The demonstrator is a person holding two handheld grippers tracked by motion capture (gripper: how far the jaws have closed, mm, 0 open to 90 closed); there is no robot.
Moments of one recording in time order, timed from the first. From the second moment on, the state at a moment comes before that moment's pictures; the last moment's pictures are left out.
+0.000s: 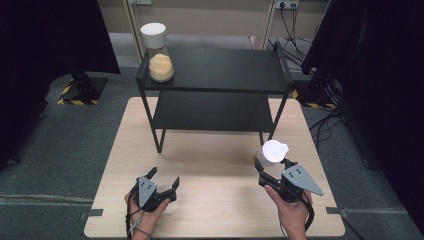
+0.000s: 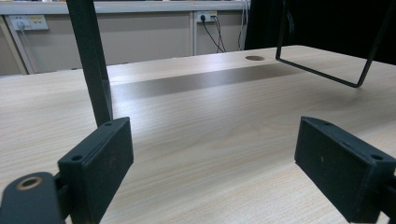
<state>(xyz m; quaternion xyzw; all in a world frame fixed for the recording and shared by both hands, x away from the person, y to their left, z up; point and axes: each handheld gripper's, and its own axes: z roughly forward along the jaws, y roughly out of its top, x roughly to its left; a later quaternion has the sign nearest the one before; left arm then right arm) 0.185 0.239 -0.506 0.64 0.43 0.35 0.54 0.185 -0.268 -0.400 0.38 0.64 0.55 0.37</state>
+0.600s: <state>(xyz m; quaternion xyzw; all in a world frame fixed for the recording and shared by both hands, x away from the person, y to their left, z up) 0.185 0.239 -0.506 0.64 0.43 0.35 0.54 0.193 -0.258 -0.361 0.37 0.61 0.57 0.40</state>
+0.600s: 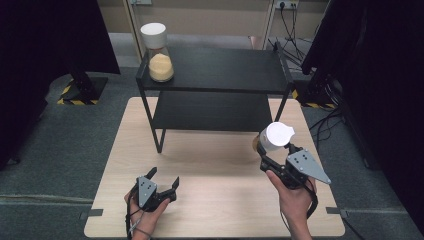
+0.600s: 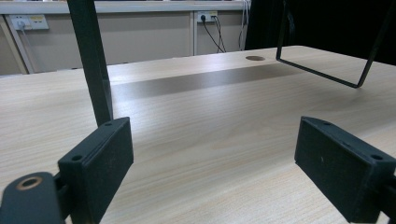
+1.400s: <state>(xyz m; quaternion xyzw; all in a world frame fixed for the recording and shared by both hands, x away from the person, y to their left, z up) 0.185 0.239 -0.505 0.64 0.43 0.35 0.53 0.207 -0.246 -0.313 0.37 0.59 0.58 0.42</state>
